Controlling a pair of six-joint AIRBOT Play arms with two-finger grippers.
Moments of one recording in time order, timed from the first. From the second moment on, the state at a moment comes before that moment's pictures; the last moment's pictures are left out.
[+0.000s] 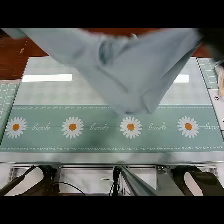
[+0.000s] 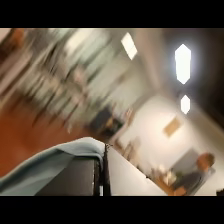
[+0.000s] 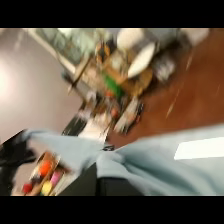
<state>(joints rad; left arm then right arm) 0.56 -1.10 1.32 -0.29 -1.24 -0.90 -0.14 -0.67 1.15 -0.34 0.89 1.39</state>
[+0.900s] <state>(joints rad) 0.78 -0.48 1.49 0.30 -1.48 -1.43 -0.50 -0.64 1.61 -0.59 1.71 1.54</state>
